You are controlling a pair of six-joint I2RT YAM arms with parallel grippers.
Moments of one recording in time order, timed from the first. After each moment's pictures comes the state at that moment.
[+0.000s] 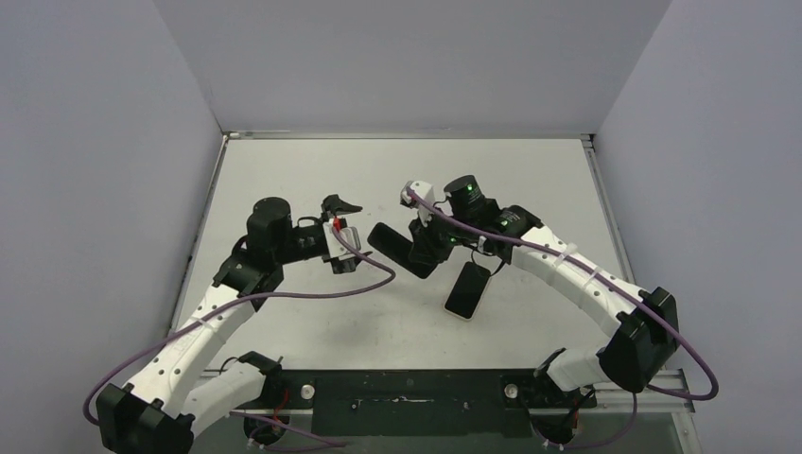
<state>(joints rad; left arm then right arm) -0.44 0.95 0.83 -0.15 0.68 0.68 0.68 1.40 1.22 -0.56 -0.47 -0.11</state>
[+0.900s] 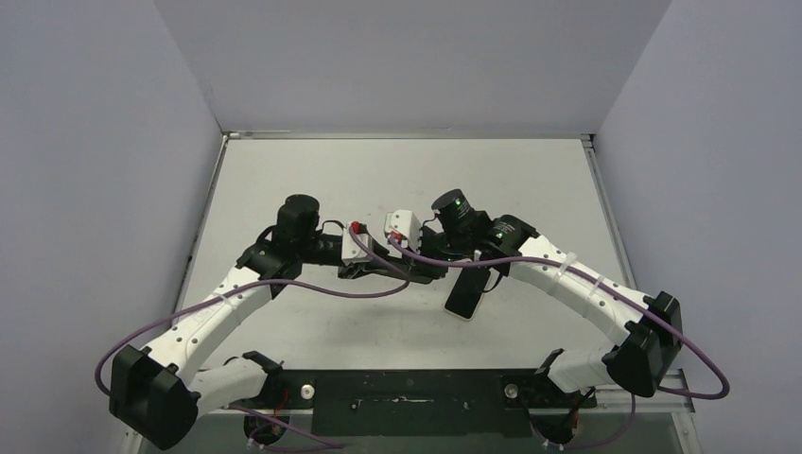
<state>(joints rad) -0.52 1.10 0.86 -0.25 0.93 0.65 0.82 1.37 1.22 -0.67 -0.44 -0.48</state>
